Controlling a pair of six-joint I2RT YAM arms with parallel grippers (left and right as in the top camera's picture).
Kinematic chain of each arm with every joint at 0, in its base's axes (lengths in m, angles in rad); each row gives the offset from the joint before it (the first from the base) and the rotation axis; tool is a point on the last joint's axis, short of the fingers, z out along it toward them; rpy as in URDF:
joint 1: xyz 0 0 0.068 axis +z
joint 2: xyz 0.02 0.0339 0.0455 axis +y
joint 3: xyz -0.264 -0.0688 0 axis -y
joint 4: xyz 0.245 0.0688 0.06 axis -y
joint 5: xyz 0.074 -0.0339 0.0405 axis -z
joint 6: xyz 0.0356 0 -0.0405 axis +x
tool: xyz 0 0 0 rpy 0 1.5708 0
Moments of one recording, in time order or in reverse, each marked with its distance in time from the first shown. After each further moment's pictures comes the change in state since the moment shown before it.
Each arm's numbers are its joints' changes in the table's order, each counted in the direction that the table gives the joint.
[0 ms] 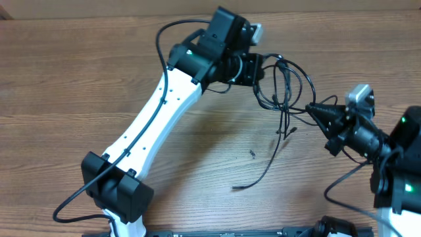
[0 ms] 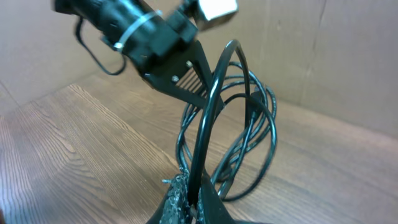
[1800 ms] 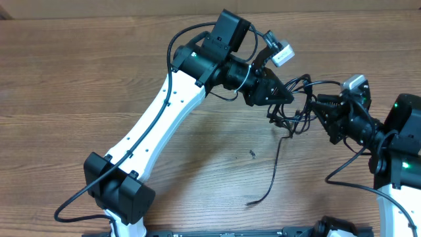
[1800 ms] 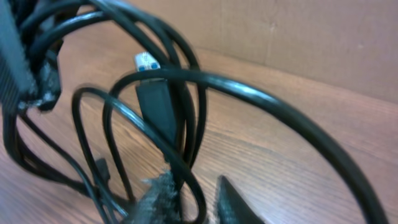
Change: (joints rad) left arm -0.035 0.000 0.000 -0.007 0.625 0.513; right arm 0.000 0.140 0.000 -0.010 0.175 -0.077
